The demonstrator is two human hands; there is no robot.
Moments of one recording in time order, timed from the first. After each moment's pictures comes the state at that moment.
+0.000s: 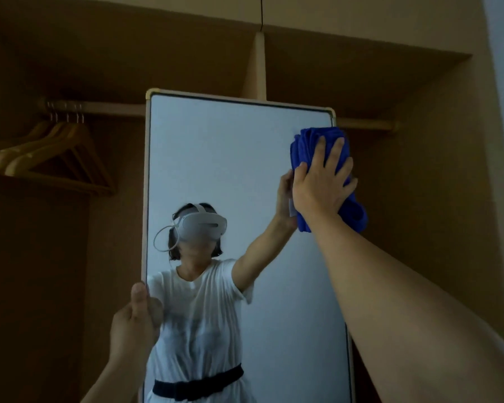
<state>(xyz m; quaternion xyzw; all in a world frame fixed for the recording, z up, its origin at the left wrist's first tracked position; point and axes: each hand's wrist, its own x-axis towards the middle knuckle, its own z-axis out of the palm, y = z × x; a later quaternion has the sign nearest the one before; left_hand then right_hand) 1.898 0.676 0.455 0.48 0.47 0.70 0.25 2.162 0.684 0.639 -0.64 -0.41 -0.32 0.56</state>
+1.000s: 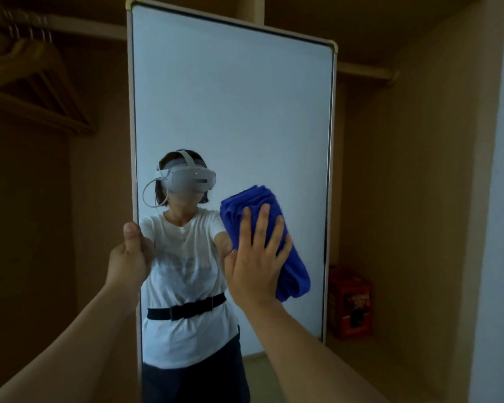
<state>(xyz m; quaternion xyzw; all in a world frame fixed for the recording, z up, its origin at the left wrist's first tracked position) 1.897 0.674 0.443 0.47 0.46 0.69 0.29 2.078 0.667 0.410 -0.61 -0.53 -0.37 0.45</state>
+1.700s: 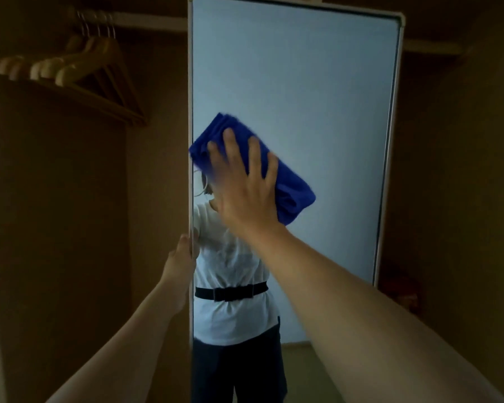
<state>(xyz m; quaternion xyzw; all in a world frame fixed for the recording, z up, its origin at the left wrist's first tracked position) 1.882 0.676 0.409 0.45 0.54 0.59 0.39 2.004 0.671 0.502 -0.48 -0.64 -0.48 0.37</state>
